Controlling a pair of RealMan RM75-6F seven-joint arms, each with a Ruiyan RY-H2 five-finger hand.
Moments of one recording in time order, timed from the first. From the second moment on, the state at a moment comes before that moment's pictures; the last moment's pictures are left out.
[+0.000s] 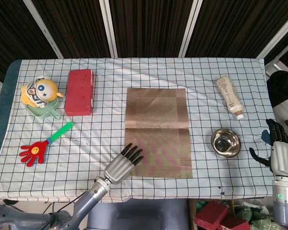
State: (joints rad) left arm -0.64 -1.83 -0.02 -1.53 1.37 1.04 0.77; right arm 0.15 -1.25 0.21 -1.52 -1.31 1.47 0.08
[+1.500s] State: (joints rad) left arm -0.65 -1.89 -0.06 -1.41 1.50 1.12 0.59; right arm 0.15 -1.25 0.22 -1.53 -1.29 1.44 0.06
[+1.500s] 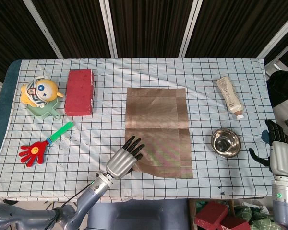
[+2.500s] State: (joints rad) left arm -0.64 -1.83 -0.03 -1.45 1.55 1.14 0.56; right arm 0.15 -1.25 0.22 -1.54 -1.28 1.43 0.04
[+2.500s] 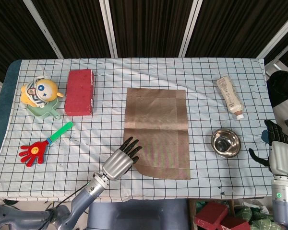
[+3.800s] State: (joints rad) left arm -0.64 -1.41 0.14 -1.65 1.81 1.22 0.31; right arm 0.15 -1.24 0.23 -1.54 -1.27 1.43 0.04
